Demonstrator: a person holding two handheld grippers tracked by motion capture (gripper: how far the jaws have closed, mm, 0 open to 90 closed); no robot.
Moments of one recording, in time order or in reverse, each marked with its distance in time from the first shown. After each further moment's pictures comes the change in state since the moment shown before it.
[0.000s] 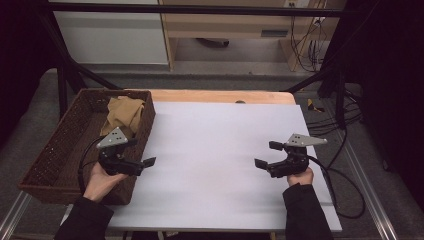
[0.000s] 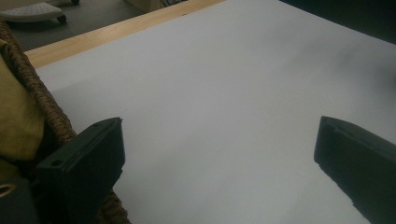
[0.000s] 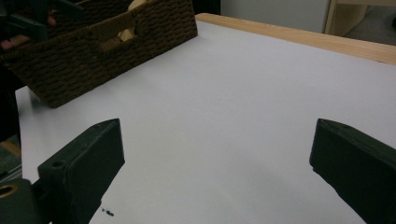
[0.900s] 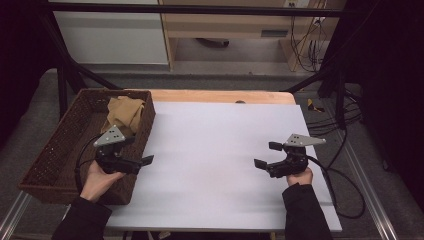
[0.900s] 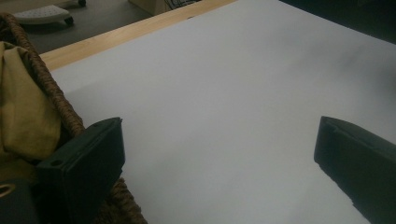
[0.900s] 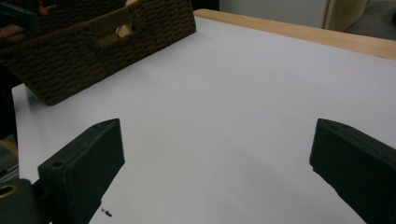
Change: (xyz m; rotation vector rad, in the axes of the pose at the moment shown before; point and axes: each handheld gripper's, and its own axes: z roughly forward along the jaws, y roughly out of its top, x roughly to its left) left arm 0.002 0.006 -0.008 0.000 0.021 0.006; right arm -0.001 -0.001 0.003 0.013 -0.007 0.002
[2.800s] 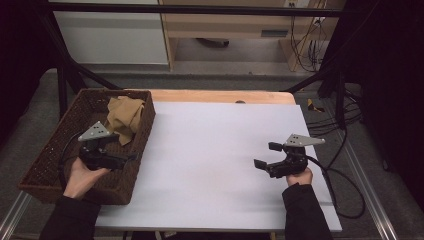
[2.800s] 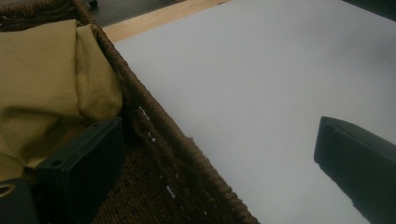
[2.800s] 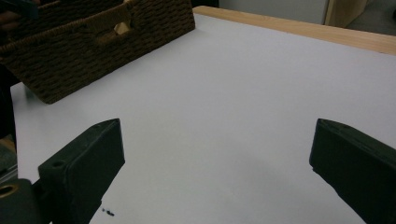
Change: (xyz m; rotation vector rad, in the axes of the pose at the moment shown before) left arm 0.027 -0.003 -0.025 0.057 0.074 -0.046; right arm -0.001 -0.001 0.001 0.009 -0.001 0.008
